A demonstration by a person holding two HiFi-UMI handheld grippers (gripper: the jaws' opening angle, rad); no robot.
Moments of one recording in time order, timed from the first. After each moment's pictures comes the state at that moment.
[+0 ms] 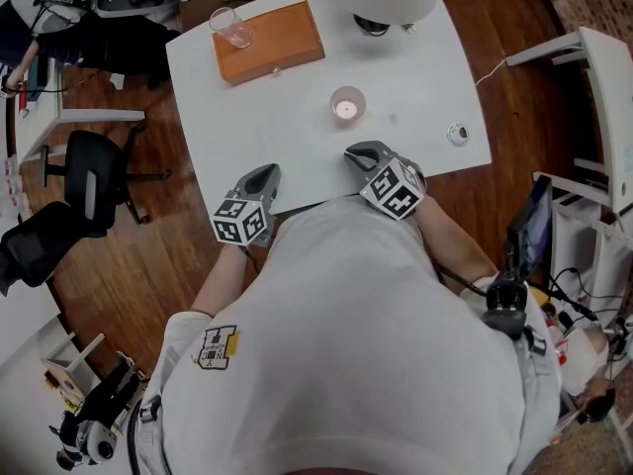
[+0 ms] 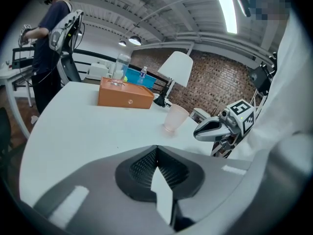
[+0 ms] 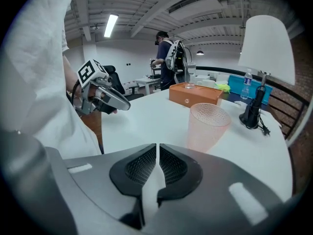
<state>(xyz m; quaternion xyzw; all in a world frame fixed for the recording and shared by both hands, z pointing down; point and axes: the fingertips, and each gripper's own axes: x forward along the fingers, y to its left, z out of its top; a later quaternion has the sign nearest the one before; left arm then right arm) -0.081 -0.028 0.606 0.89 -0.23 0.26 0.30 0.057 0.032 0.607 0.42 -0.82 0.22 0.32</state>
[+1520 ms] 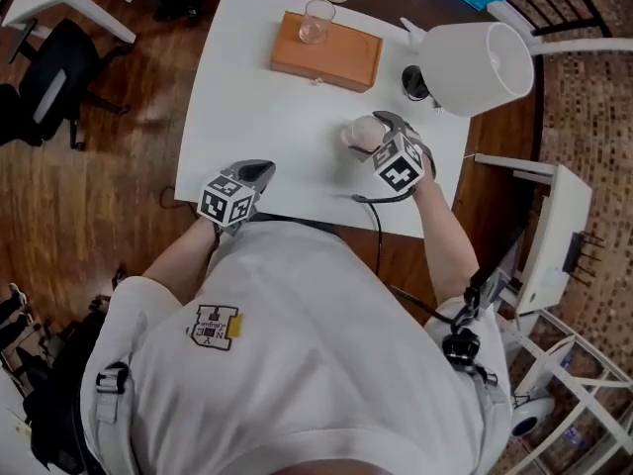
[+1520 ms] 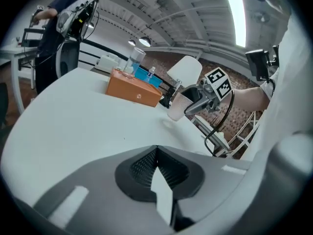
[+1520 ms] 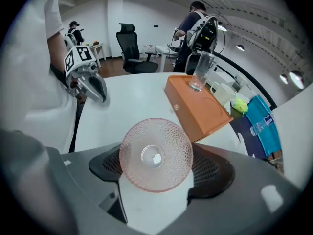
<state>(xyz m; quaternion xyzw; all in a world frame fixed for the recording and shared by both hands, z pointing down) -0.096 -0.037 0.634 0.88 -0.23 0.22 0.36 0.089 -0.097 0.584 0.29 -0.78 0.12 0.55</state>
